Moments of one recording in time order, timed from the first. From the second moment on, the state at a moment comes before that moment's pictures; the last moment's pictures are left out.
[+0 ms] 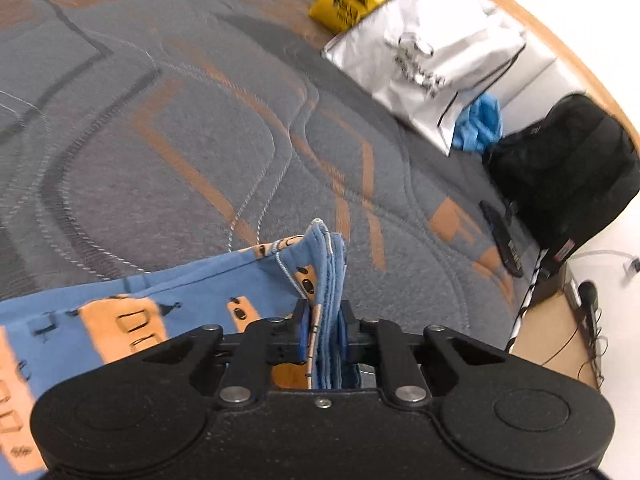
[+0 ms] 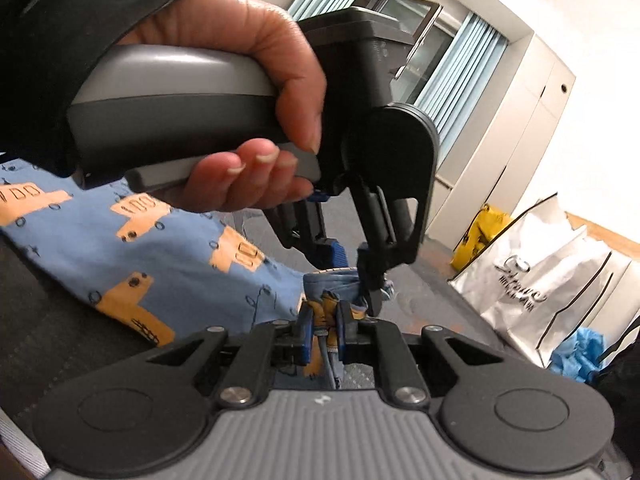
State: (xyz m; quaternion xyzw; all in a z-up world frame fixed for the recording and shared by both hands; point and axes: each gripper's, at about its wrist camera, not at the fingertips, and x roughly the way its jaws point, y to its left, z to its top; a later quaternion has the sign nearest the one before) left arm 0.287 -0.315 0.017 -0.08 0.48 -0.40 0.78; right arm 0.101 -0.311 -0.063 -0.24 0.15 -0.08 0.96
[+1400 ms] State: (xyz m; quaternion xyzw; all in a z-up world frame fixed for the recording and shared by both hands) left arm 0.229 -0.004 0.010 -0.24 0.39 -0.27 0.85; right arm 0.105 -0.148 -0.054 -0.24 0.12 0.15 0.95
